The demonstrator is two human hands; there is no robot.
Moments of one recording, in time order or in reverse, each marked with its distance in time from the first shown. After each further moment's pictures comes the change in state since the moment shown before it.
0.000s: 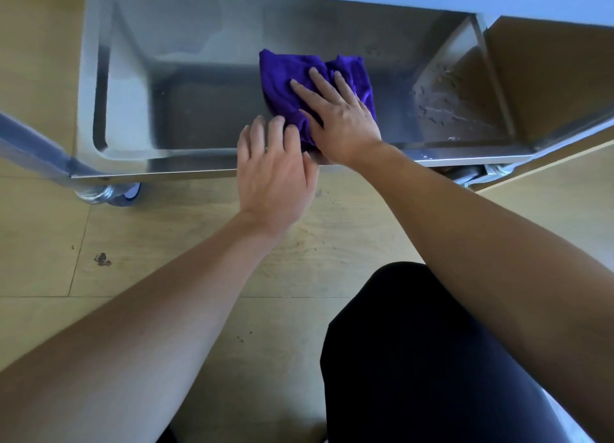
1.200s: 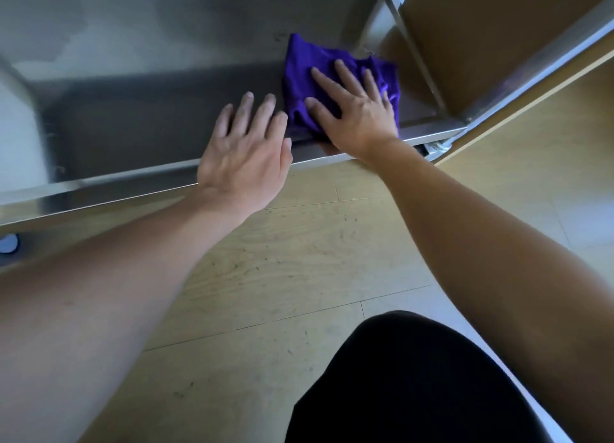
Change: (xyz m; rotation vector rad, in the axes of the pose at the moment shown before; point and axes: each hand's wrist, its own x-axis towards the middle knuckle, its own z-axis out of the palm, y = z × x) left_hand 0.050 0.055 0.044 0.058 -0.115 0.382; right_hand -0.033 0.125 -0.009 0.021 0.087 0.381
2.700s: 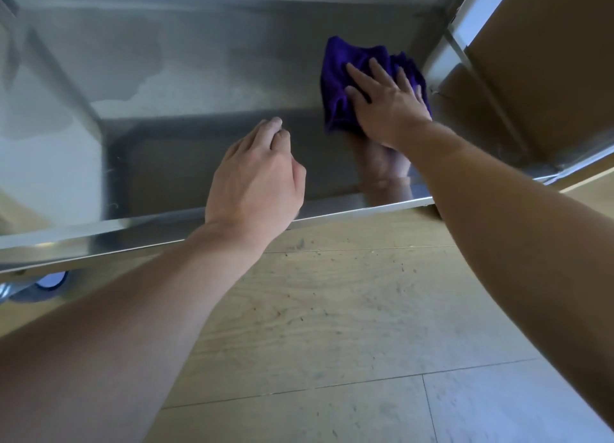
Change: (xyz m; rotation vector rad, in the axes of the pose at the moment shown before) left_hand -0.002 -0.039 -0.006 -0.175 0.154 -0.222; right_hand 0.082 -0.036 0.002 0.014 0.003 -0.055
